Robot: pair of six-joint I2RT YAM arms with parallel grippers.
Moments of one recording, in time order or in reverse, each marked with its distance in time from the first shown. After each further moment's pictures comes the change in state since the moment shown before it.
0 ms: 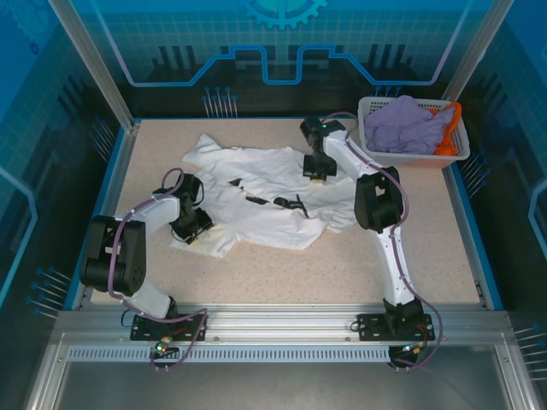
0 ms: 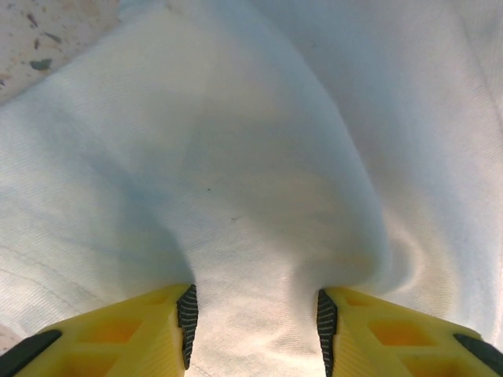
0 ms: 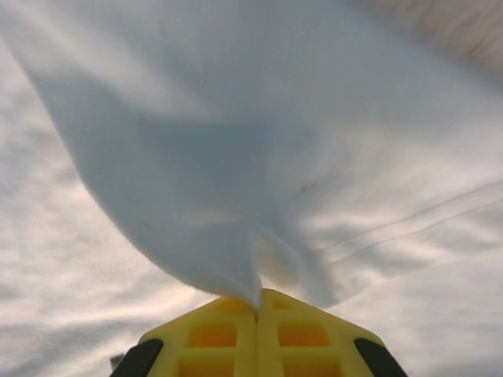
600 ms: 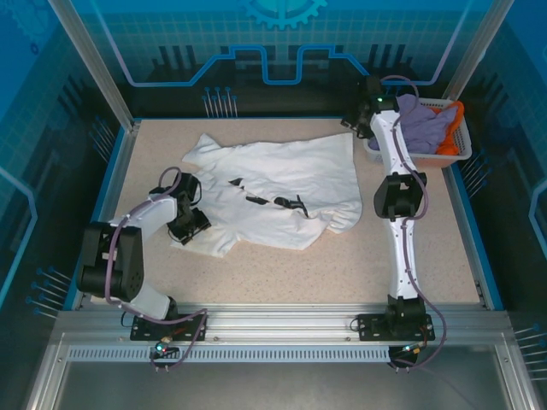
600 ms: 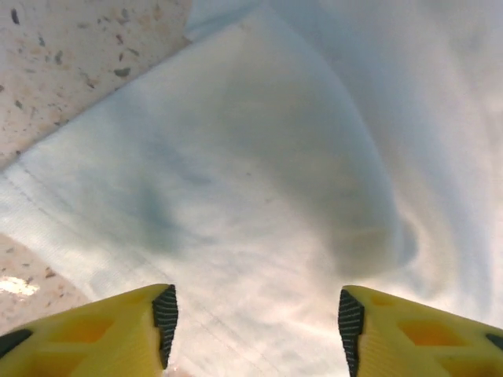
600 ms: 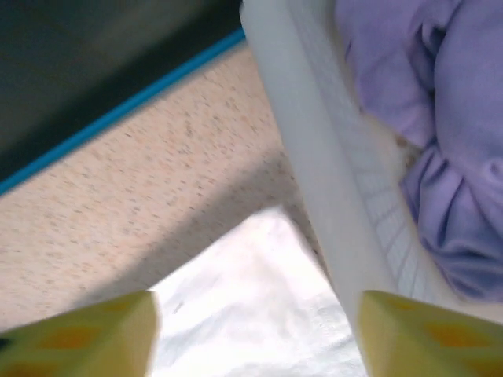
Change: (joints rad) left arm 0.006 -0.064 0.031 -0.089 -0.042 0.018; right arm -0.293 0.183 0.547 0.092 -0.068 0.087
